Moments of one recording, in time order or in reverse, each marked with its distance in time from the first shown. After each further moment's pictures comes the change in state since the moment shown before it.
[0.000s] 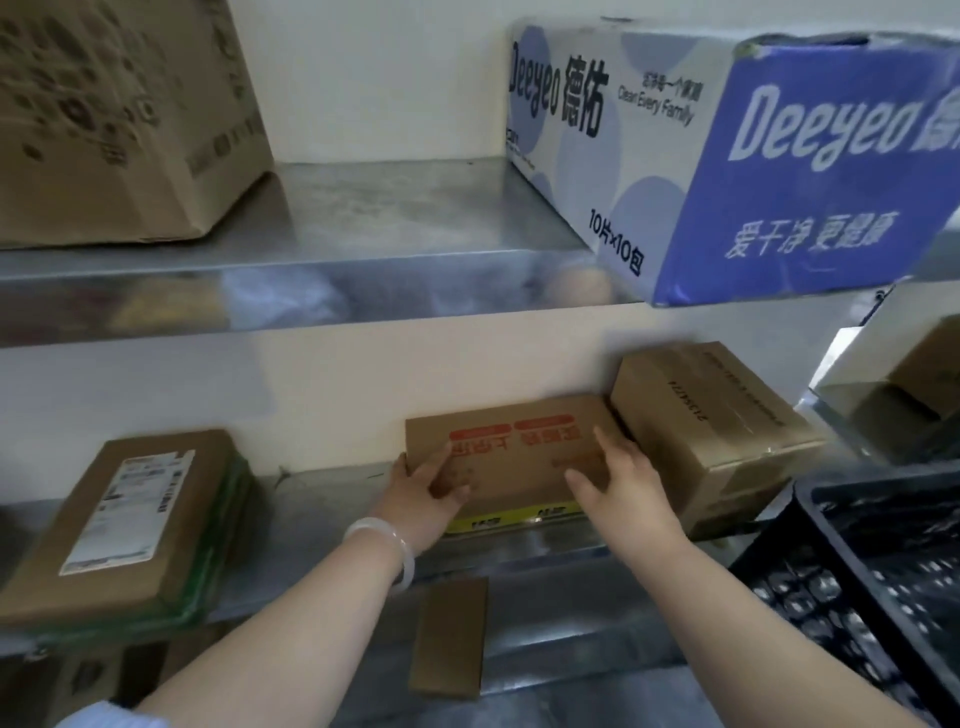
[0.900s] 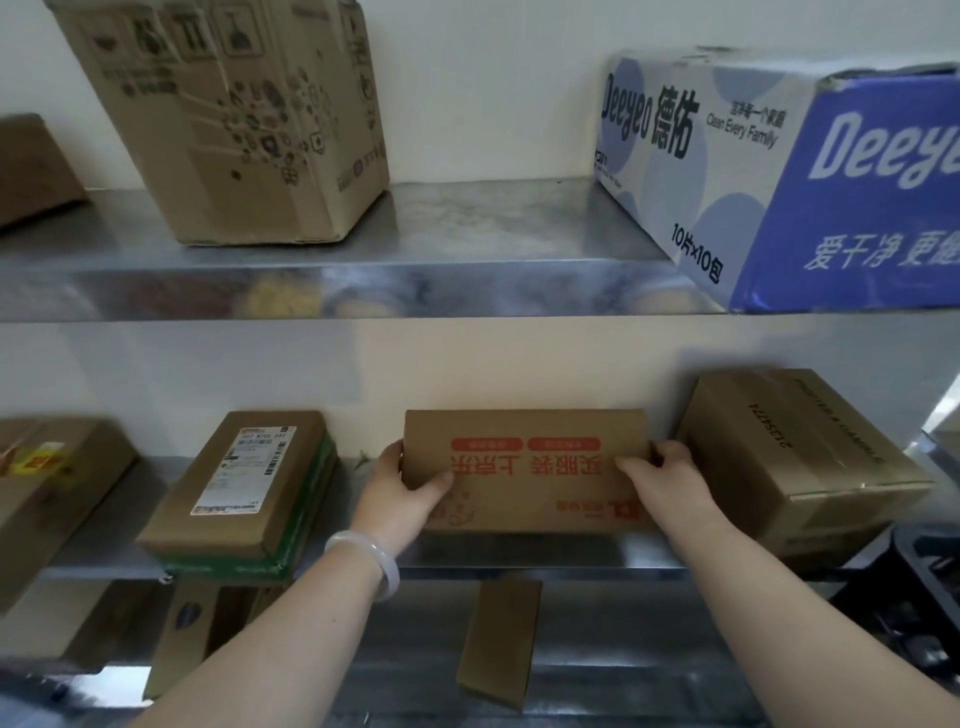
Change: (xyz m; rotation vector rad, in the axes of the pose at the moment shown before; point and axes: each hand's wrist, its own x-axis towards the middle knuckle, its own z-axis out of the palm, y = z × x) left_hand -0.054 -0.029 -0.051 -0.451 0.369 -0.065; right_hand 0.025 -0.028 0.008 0.525 -0.073 0.225
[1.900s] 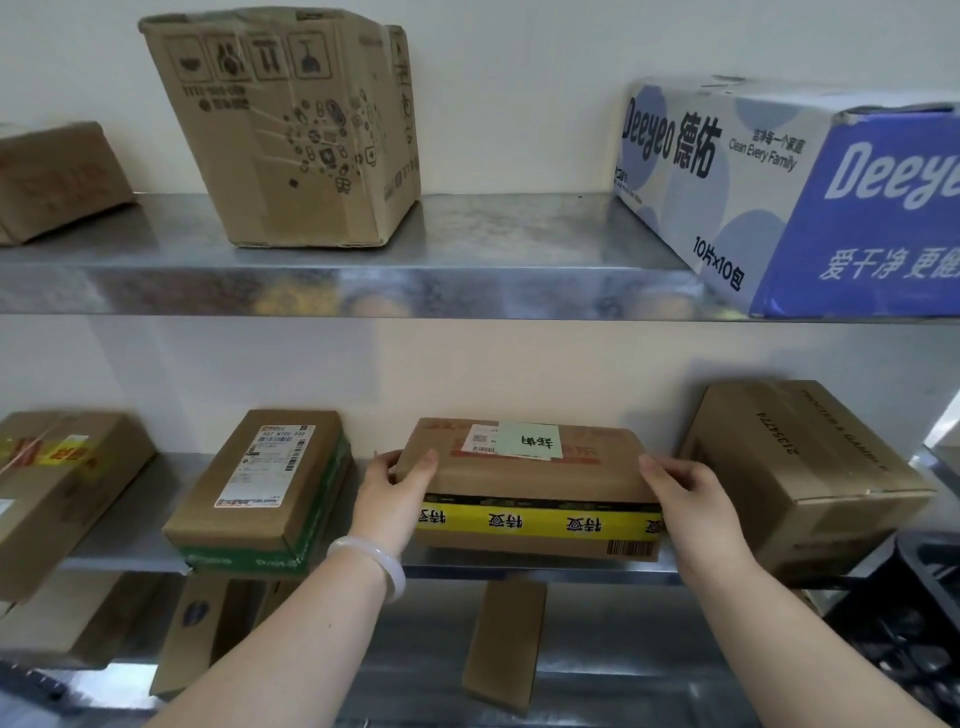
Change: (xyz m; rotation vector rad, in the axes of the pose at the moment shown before) left_hand -0.013 0.001 -0.017 -0.203 0.120 -0.147; right_hand -0.027 0.014 0.000 0.292 0.086 -0.083
